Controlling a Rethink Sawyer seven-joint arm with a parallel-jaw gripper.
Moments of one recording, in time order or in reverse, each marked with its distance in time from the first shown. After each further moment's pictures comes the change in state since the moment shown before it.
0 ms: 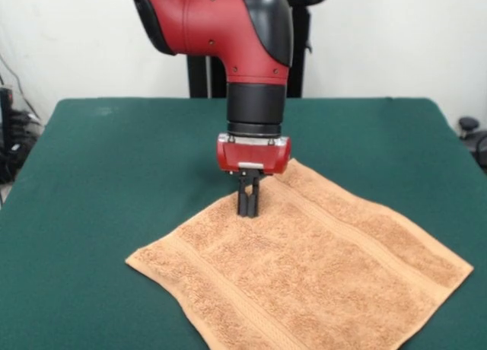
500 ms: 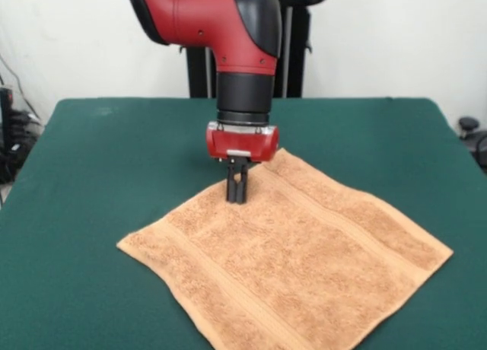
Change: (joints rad) arm -0.045 -0.010 -0.005 0.077 0.001 -0.052 0.000
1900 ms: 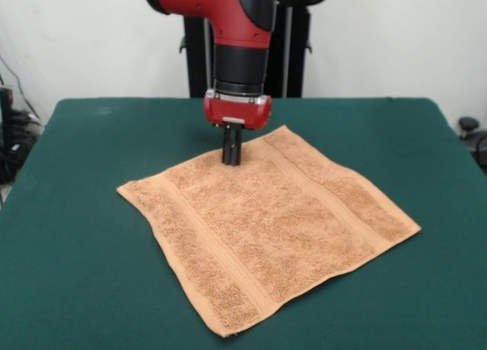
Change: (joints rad) arm -0.004 -0.033 -0.064 0.150 0.001 0.001 0.000
